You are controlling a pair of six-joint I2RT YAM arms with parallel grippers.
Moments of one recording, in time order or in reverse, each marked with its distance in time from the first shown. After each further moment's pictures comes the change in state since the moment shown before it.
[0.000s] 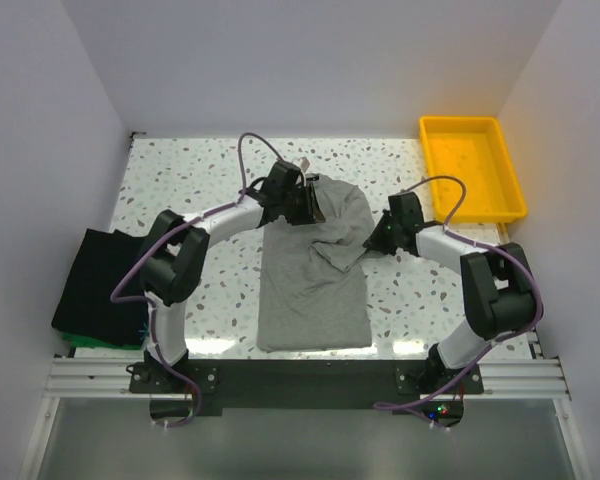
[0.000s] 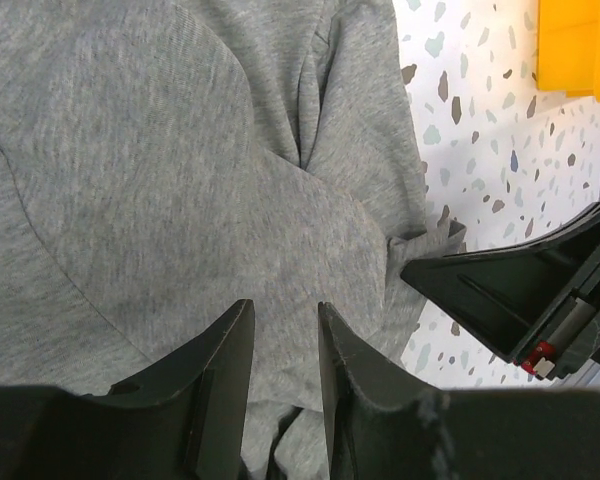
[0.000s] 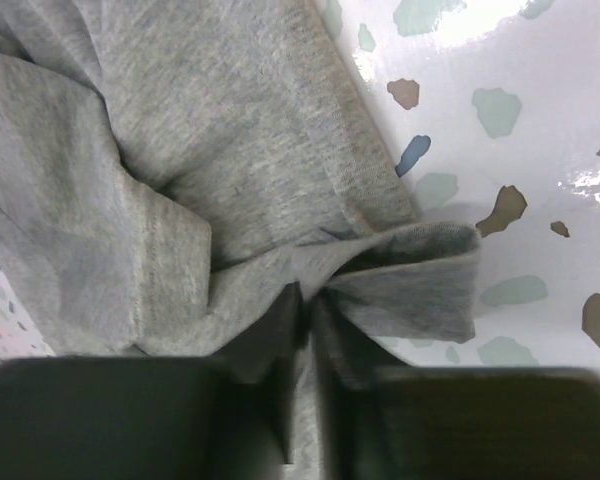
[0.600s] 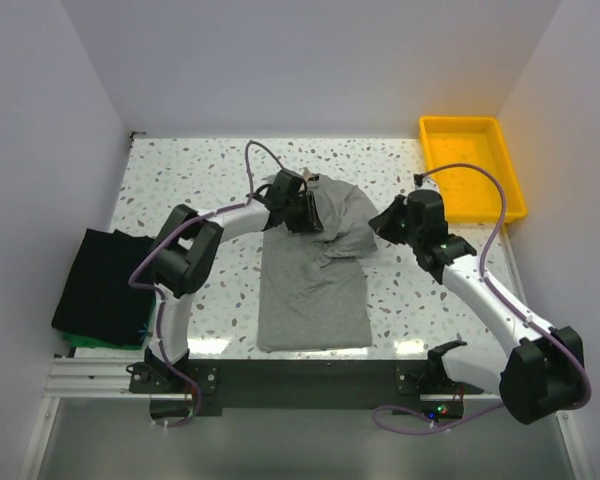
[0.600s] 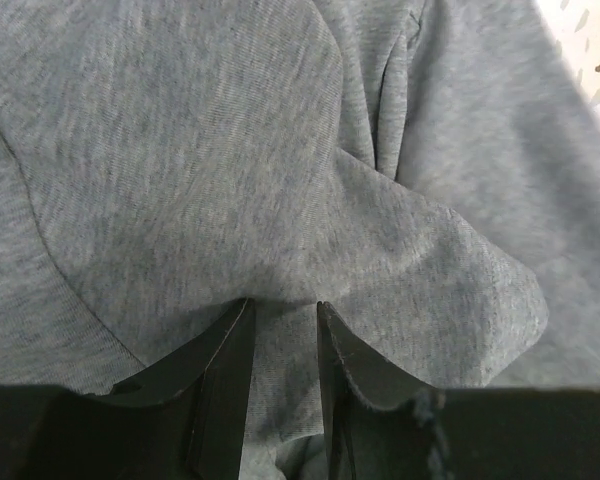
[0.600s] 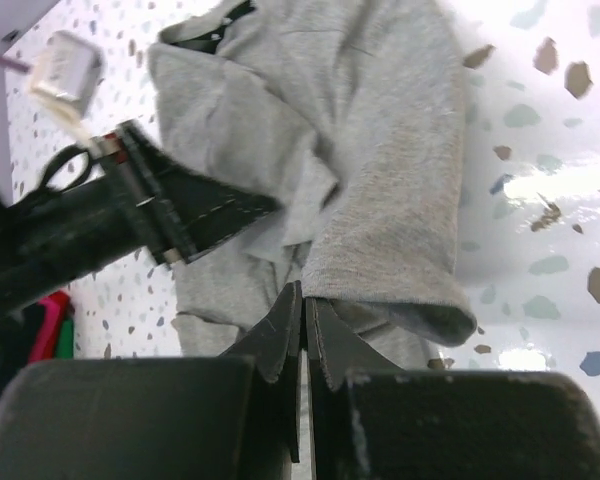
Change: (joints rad) left arm 0.000 0.098 0.000 0.029 -0.022 -0.001; right arm 0.057 -0.451 -0.058 -0.027 0.081 -0.041
